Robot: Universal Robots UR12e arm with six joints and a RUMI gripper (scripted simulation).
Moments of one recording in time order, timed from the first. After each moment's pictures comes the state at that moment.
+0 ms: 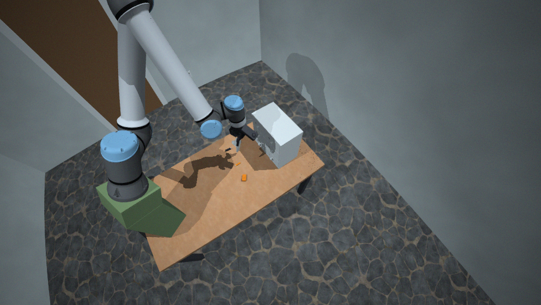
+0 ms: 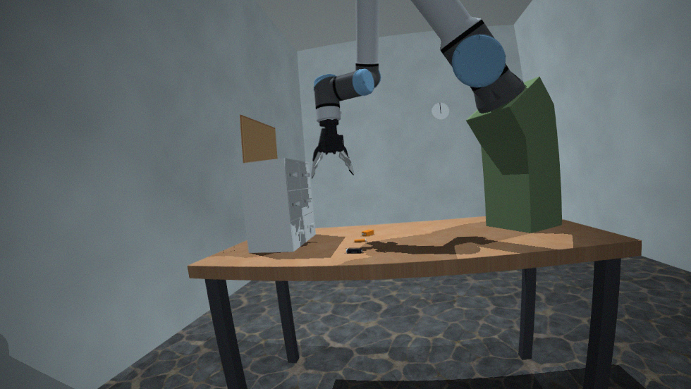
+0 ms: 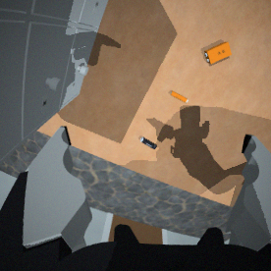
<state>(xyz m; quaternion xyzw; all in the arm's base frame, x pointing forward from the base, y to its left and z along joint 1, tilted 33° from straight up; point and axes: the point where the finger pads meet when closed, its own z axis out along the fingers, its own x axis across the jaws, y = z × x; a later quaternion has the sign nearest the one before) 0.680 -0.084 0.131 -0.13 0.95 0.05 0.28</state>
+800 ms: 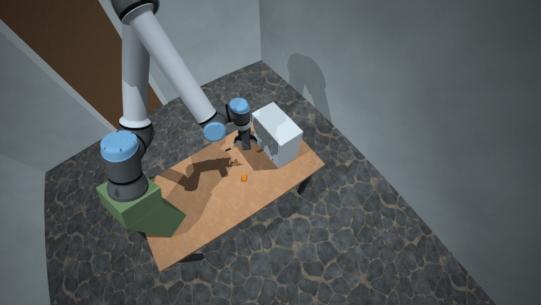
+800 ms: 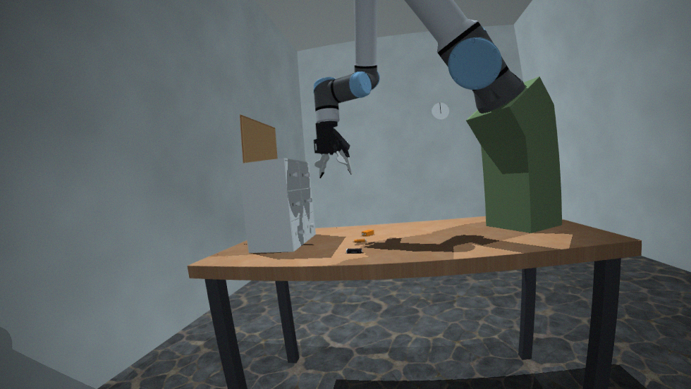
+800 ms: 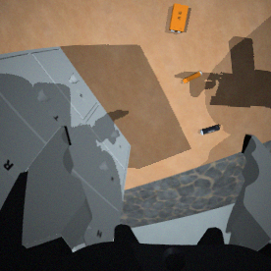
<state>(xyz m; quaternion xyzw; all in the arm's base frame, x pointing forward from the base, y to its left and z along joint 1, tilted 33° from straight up) 0.672 -0.116 0.122 0.32 0.90 0.18 0.23</state>
